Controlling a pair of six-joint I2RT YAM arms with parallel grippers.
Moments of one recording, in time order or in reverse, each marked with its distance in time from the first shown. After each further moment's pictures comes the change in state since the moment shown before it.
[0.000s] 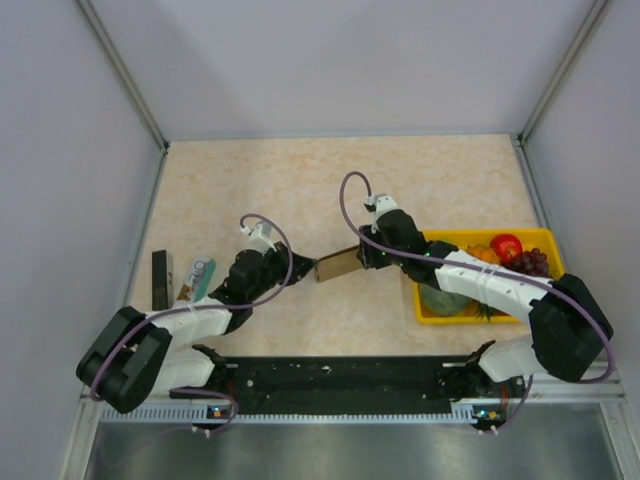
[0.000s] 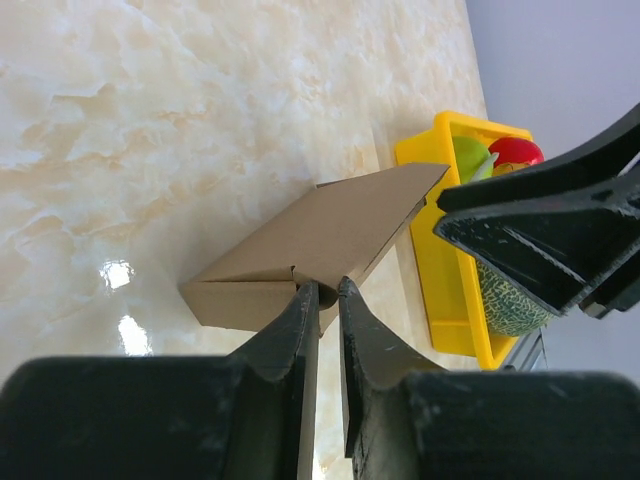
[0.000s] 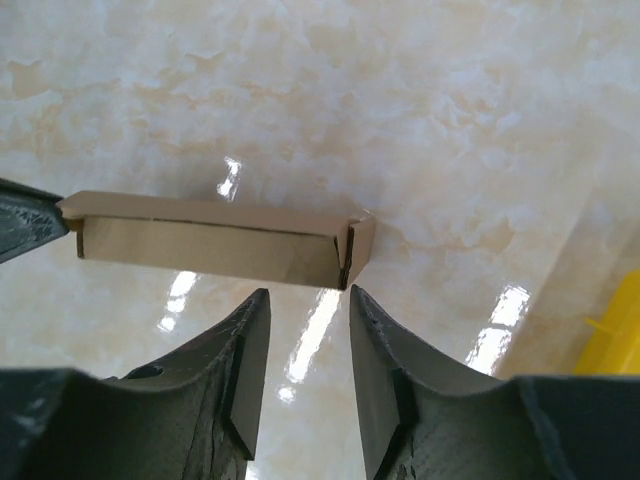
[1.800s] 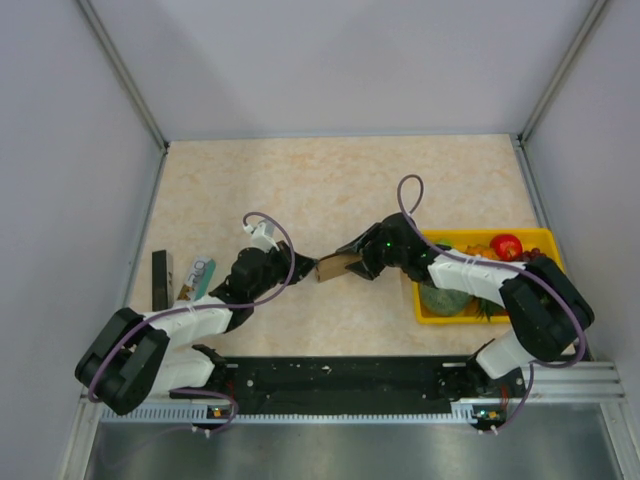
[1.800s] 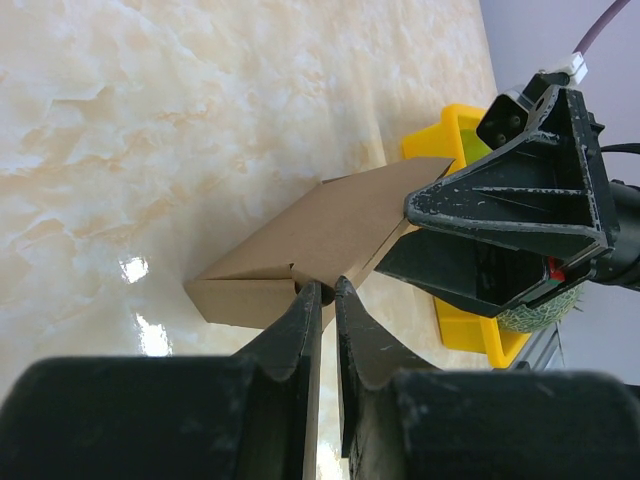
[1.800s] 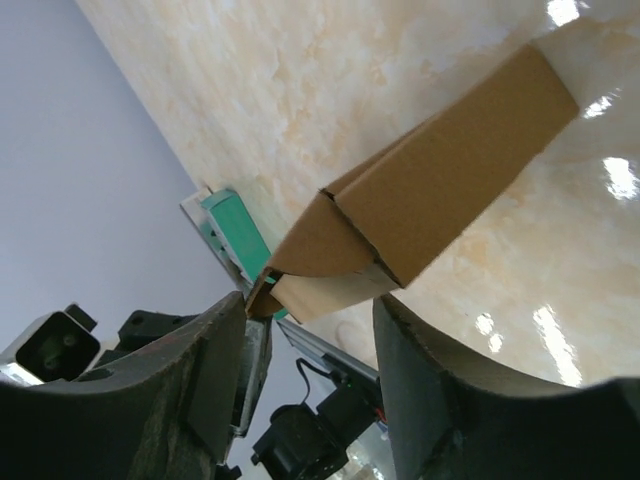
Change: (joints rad) left arm -0.016 -0.008 0.029 -0.052 -0.015 0.034; right arm -0.084 0.106 -0.090 0.160 -0.301 1.161
